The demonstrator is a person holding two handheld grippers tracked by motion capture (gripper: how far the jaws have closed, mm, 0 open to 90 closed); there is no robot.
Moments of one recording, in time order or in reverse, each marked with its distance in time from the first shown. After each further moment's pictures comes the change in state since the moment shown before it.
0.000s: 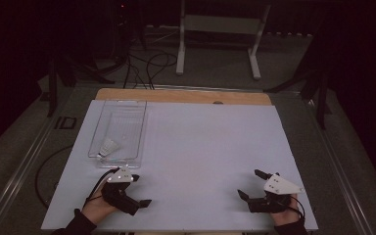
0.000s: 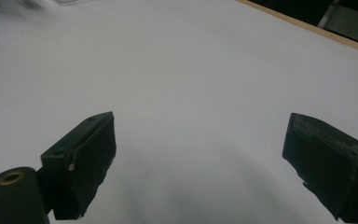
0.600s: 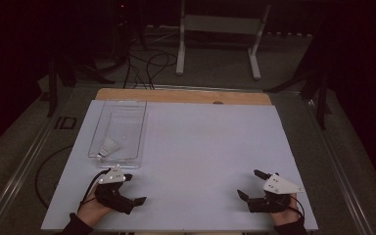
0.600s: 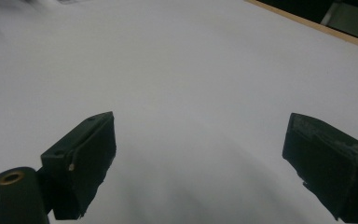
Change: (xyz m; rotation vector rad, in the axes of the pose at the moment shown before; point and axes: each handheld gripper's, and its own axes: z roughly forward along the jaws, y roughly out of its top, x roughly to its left) left arm 0.007 -0.011 -0.011 -0.054 0.058 -0.065; right arm 0.000 -0.001 0.002 0.007 0.007 0.003
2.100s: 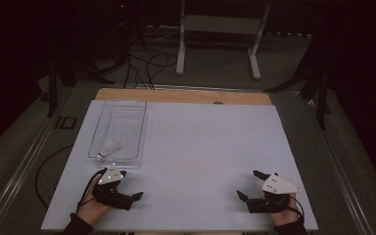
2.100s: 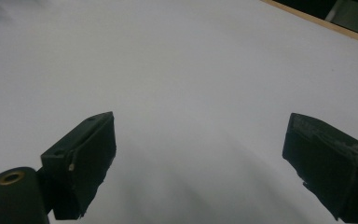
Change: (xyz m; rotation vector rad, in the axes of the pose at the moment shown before) left arm 0.004 -0.006 0.001 0.000 0.134 0.010; right arm 0.001 0.000 0.002 0.018 0.008 -0.009
